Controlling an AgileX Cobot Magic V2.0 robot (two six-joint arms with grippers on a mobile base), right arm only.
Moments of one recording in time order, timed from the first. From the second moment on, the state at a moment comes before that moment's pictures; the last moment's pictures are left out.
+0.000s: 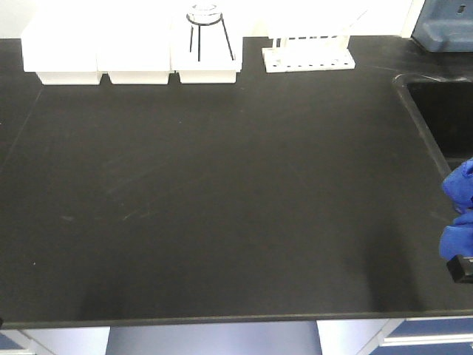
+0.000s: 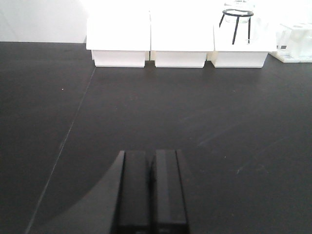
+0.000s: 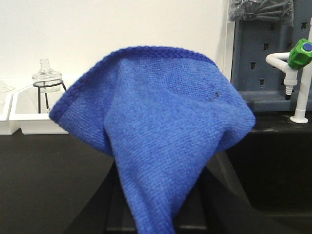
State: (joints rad) arm 0.07 0.35 -0.04 0.11 -0.21 -0.07
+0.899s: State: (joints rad) arm 0.07 0.35 -0.04 0.11 -0.21 -0.07
